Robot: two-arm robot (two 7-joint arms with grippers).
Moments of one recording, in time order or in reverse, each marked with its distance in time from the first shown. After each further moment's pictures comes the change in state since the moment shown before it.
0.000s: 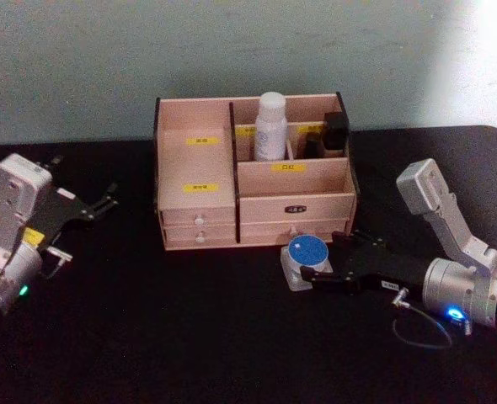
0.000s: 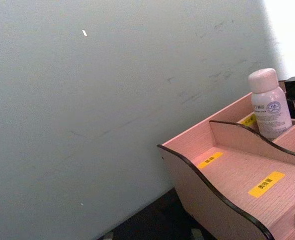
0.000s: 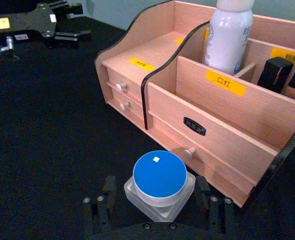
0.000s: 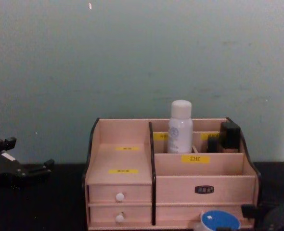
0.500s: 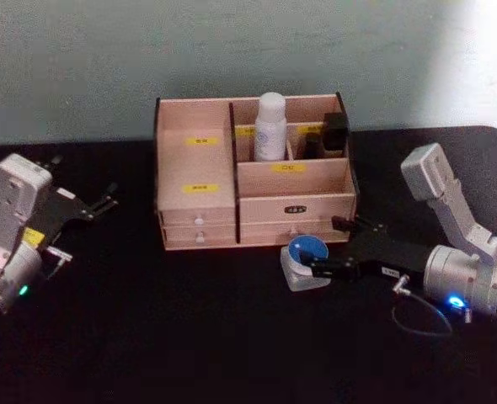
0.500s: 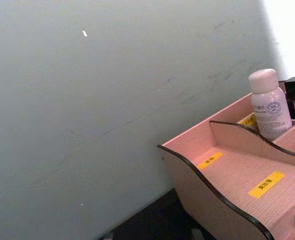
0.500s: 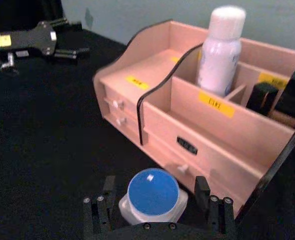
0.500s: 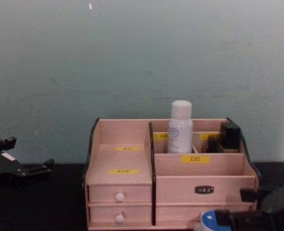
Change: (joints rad) left arm 0.000 0.000 0.000 0.000 0.000 0.000 0.000; right arm 0.009 -0.016 0.028 -0.014 -0.013 -0.001 0.004
